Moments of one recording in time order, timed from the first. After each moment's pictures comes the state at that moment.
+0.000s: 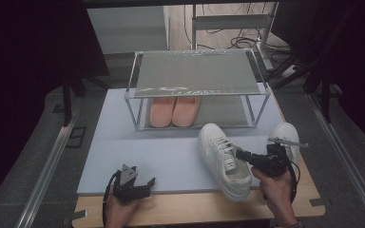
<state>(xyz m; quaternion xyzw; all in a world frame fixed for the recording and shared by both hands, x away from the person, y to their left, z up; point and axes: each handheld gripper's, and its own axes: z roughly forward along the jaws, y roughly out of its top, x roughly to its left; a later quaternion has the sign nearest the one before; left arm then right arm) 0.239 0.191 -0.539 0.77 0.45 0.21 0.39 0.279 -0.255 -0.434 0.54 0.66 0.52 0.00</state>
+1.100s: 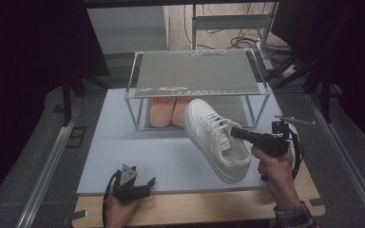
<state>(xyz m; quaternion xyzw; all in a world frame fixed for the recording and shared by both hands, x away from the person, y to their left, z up) 0.239 0.191 -0.539 0.77 0.45 0.21 0.39 0.300 -0.245 -0.365 0.48 0.63 0.61 -0.05</state>
